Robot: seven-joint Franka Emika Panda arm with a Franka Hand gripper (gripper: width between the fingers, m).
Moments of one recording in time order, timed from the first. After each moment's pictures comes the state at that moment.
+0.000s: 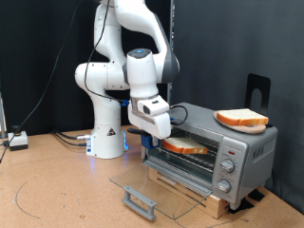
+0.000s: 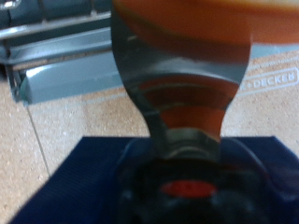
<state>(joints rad) -0.30 -0.43 0.42 -2.87 0.50 2.47 -1.27</state>
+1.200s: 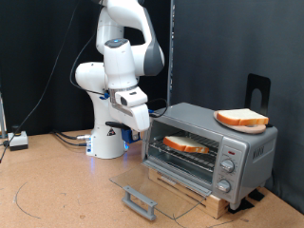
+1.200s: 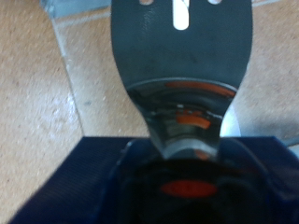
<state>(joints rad) -0.41 -0.50 0.33 -2.84 0.45 2.36 -1.36</state>
